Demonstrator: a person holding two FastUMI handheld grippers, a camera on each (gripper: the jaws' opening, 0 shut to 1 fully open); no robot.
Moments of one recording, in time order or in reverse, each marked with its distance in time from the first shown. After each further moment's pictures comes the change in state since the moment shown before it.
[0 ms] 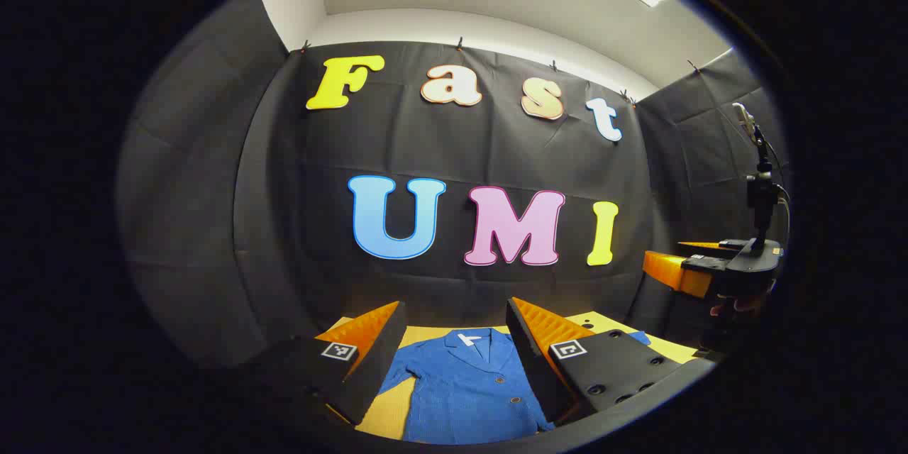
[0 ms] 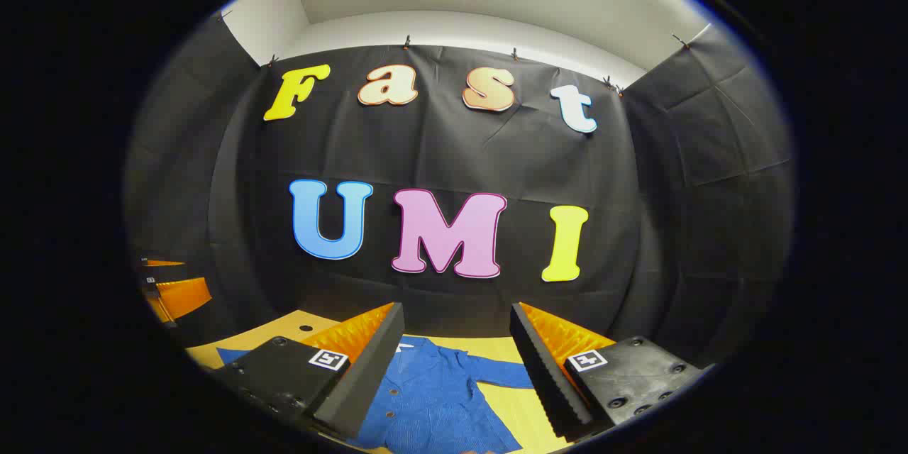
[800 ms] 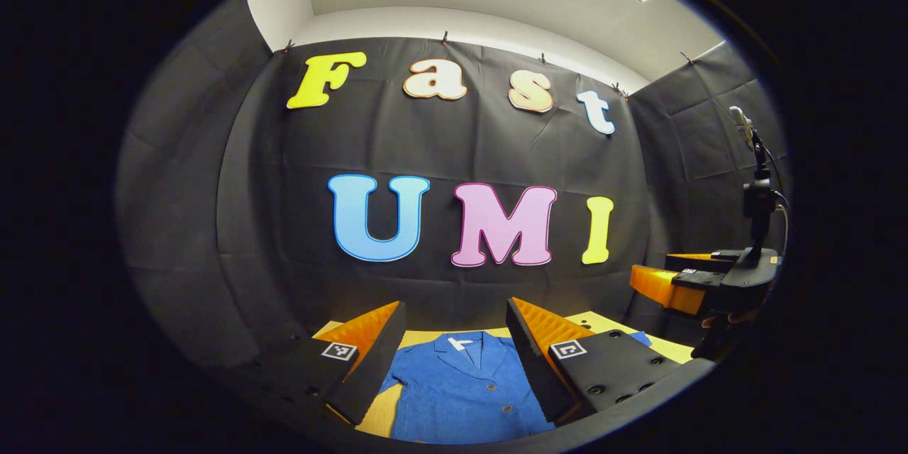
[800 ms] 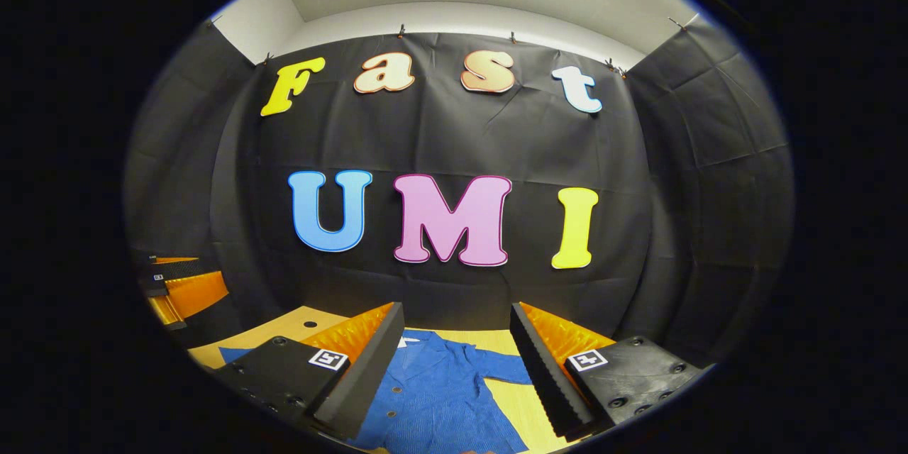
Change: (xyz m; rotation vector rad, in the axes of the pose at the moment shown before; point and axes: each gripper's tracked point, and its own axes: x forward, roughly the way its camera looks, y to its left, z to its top) left arm 0.040 -0.026 -0.003 0.013 0.004 -0.027; right arm 0.027 -0.008 -0.023 0.035 0.032 0.032
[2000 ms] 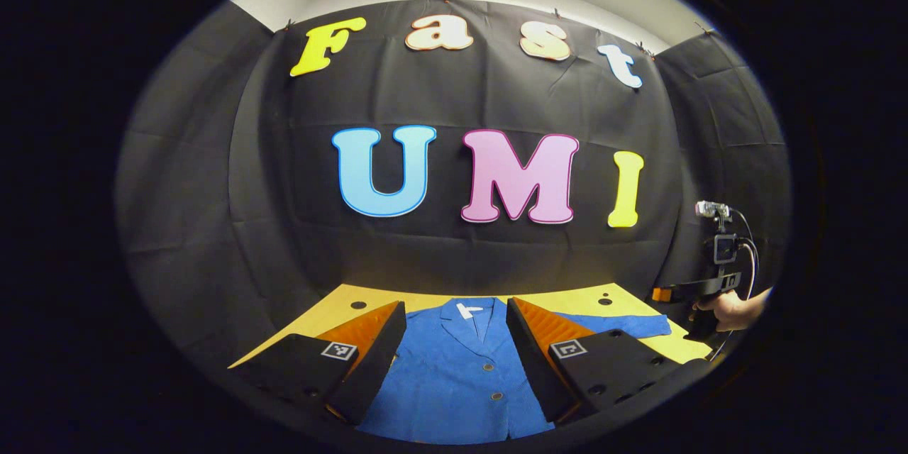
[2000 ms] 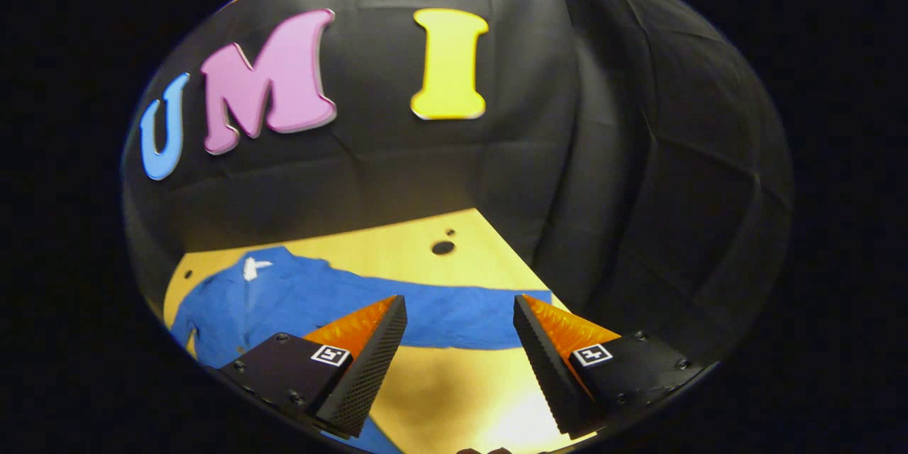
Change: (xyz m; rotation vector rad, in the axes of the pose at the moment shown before) left arm 0.055 -0.059 -0.061 -0.020 0.206 0.147; right arm 0.142 -0.312 -0.274 0.096 0.616 -0.403
